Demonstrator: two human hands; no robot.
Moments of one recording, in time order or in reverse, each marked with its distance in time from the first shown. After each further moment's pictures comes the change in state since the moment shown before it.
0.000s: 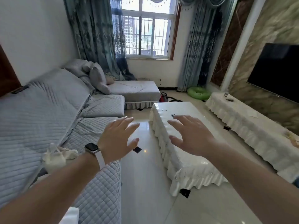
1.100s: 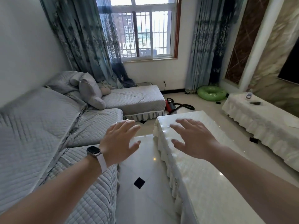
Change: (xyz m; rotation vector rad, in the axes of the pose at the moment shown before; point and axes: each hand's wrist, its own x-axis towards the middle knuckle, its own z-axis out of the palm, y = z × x) left_hand 0.439 -0.142 0.221 0.030 -0.051 0.002; right_hand 0.359 0.314 0.202 0.094 0.006 0.033
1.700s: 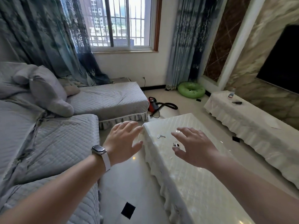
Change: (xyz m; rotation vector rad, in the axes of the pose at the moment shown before) left_hand 0.251 -0.203 0.180 -0.194 -0.028 0.155; right_hand 0.254 0.074 0.142 -0.067 -0.138 0.220
